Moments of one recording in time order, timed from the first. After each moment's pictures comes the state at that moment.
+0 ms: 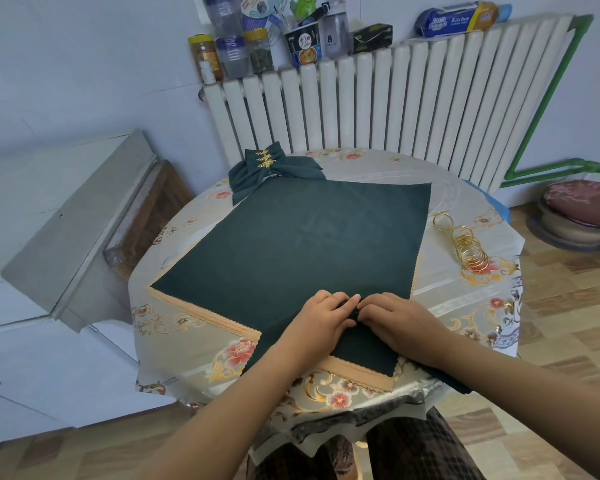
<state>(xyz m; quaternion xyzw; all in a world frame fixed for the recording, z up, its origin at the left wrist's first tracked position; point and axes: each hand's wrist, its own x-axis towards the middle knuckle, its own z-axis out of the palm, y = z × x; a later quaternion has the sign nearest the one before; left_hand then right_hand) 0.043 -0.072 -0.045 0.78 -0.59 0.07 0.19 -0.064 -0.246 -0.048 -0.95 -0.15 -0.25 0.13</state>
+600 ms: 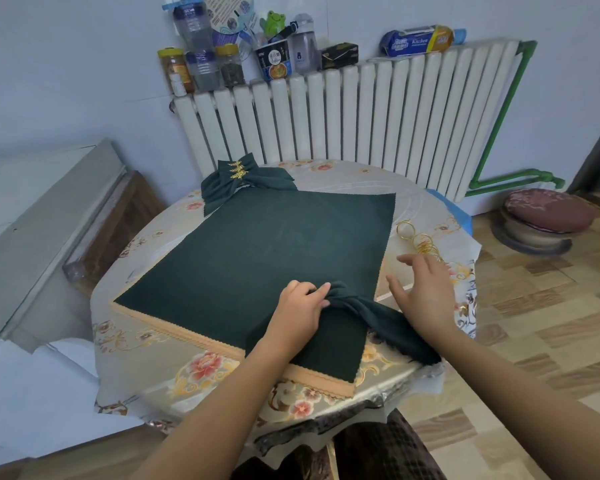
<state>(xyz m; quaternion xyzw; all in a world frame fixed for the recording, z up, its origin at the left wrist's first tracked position) 0.047 -0.113 -0.043 0.83 -0.49 0.13 0.25 -0.079 -0.303 -0.031 -0.87 0.28 -0.36 0.17</state>
